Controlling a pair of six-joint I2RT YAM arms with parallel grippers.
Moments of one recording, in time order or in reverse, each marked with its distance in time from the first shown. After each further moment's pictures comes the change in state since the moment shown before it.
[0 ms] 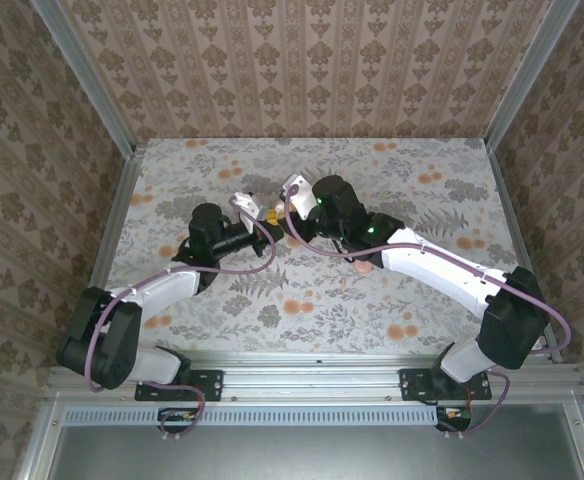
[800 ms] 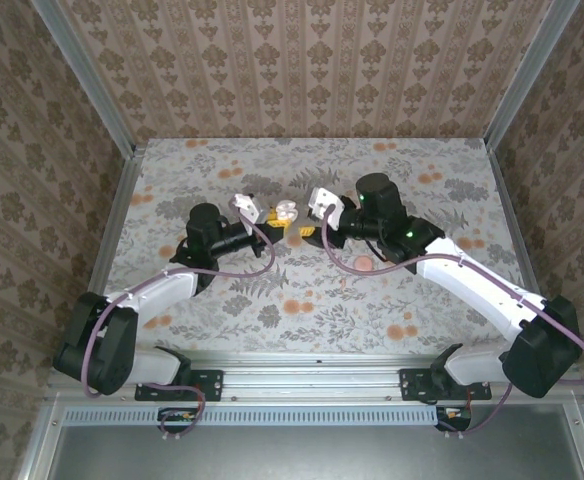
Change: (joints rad) left arm 0.000 -0.032 0.000 -0.008 0.035 0.079; right arm -0.151 -0.192 -0.141 -0.032 -0.377 -0.403
